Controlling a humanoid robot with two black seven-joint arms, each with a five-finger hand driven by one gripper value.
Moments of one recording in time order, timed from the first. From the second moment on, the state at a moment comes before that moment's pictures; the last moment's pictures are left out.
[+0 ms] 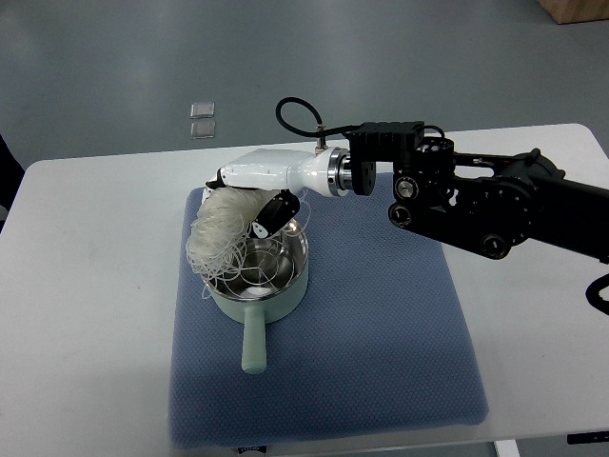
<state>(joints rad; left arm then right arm) -0.06 0.00 -0.06 -0.18 0.01 0.03 0.06 1.15 -0.16 0.23 1.09 -1.46 0.17 0.24</state>
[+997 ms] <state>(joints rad) -0.06 0.00 -0.06 -0.17 0.01 0.03 0.06 1.08 -0.33 0.51 0.99 -0.98 0.27 0.19</state>
